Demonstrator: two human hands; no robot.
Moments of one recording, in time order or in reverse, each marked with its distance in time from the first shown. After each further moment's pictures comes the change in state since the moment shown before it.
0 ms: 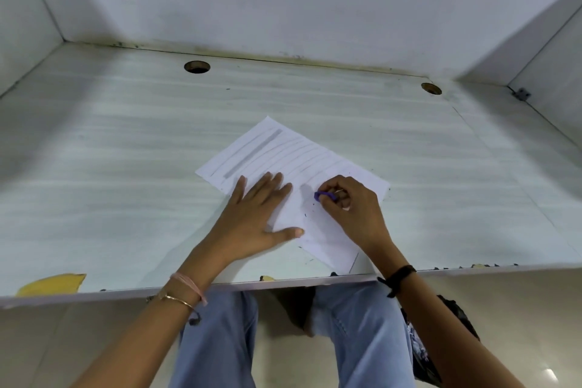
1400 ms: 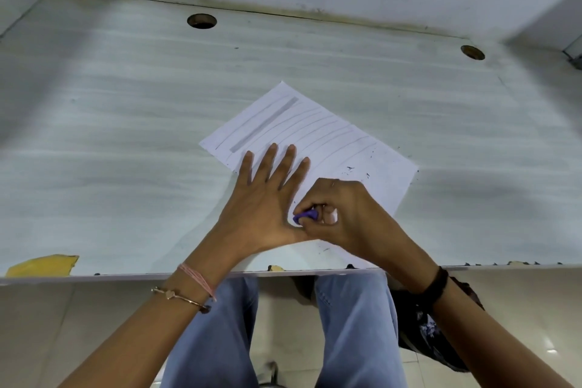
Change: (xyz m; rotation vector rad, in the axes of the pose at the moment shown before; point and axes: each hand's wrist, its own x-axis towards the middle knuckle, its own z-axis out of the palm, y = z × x) left_hand 0.001 0.010 0.010 0.240 -0.001 -0.019; right_hand -0.011 -0.040 0.008 -0.208 -0.454 -0.270
